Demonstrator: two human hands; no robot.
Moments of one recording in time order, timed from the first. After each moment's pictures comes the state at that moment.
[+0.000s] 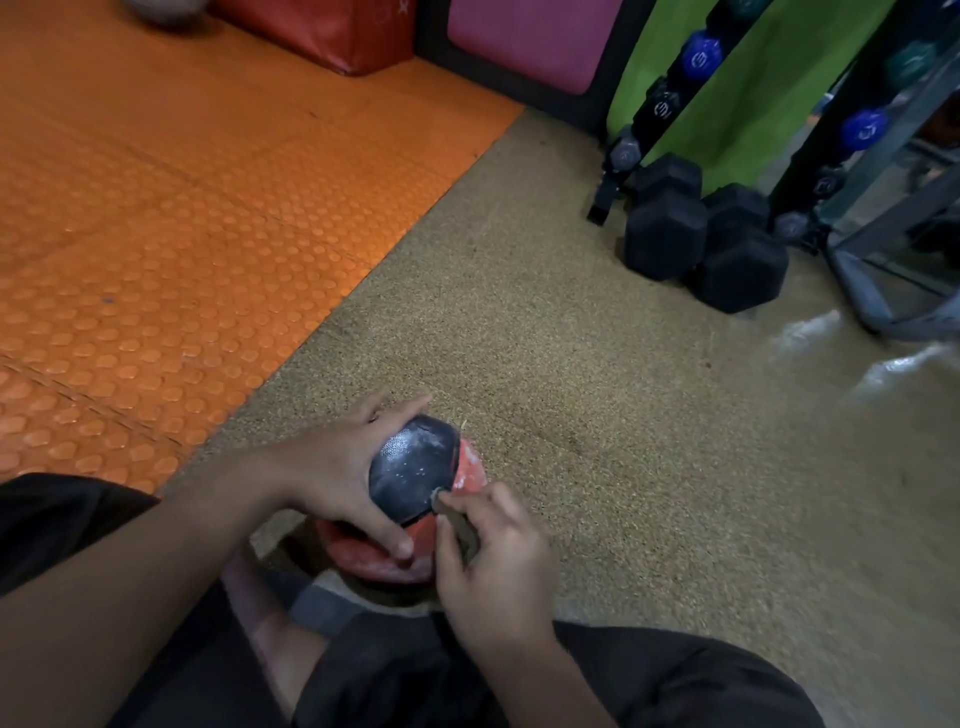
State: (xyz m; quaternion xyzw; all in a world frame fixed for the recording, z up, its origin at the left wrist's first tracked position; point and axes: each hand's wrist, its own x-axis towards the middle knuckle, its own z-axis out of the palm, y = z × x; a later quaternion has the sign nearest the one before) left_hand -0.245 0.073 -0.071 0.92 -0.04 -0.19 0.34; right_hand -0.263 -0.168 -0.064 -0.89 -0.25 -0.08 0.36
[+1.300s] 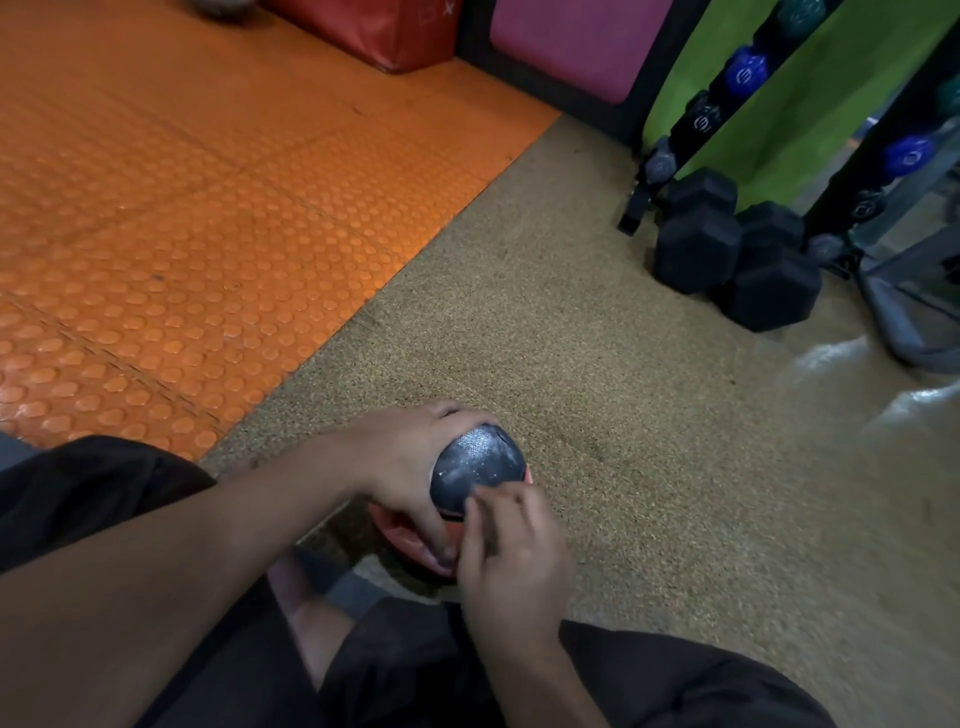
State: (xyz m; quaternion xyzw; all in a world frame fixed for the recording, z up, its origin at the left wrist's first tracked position) left_hand -0.237 0.045 -0.058 0.96 -0.10 -0.12 0.24; right_hand -0.270 -0.156 -0.086 -0.88 -0.26 -0.22 0.32
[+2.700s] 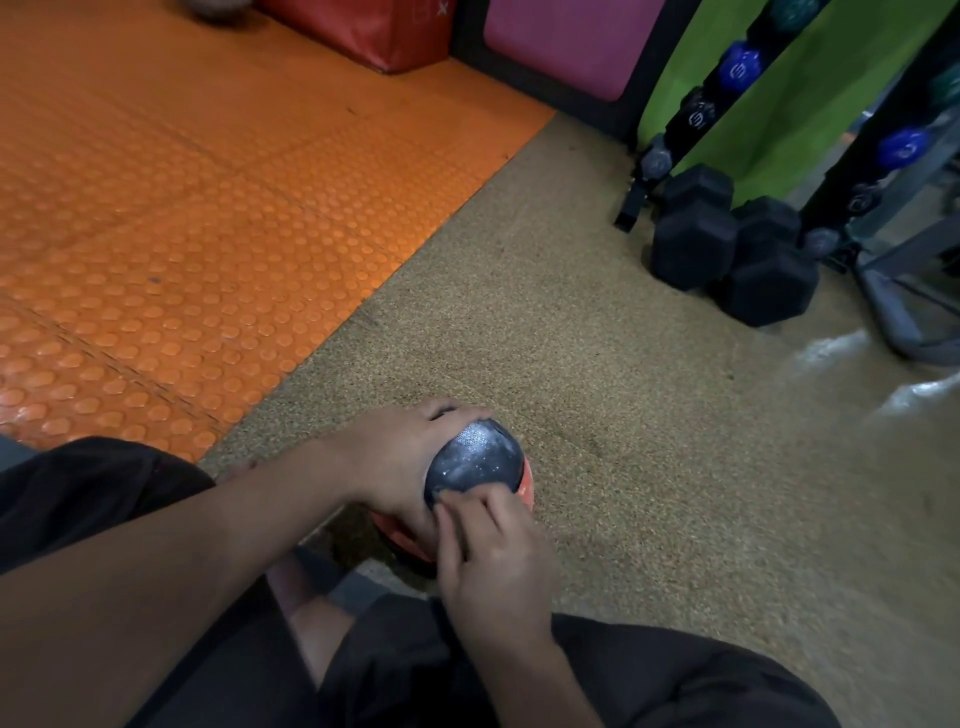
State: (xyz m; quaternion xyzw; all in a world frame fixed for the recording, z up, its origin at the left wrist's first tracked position) left_hand -0.243 0.043 -0.063 0.97 -0.10 -0.11 0.21; right_hand -0.276 -0.152 -0.086 -0.88 -0.33 -0.20 0.28
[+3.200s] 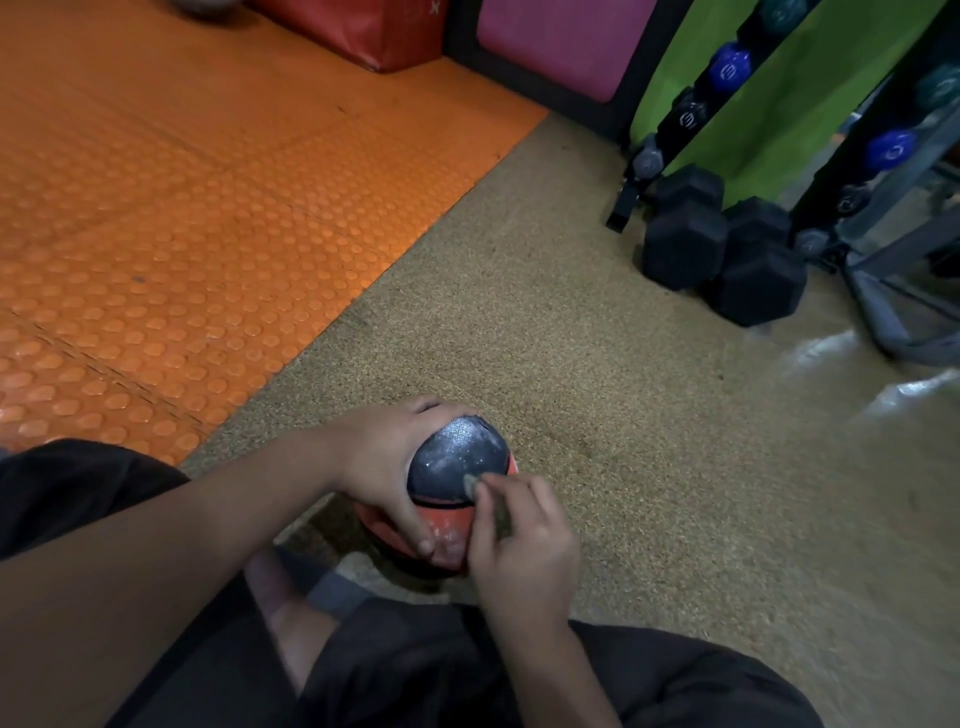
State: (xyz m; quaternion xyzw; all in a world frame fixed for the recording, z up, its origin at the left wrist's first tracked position) left_hand -0.236 0.051 -0.061 0.95 -0.11 -0.12 0.27; right_hand -0.249 -0.174 -0.084 -0.88 -0.23 -0.22 0.36
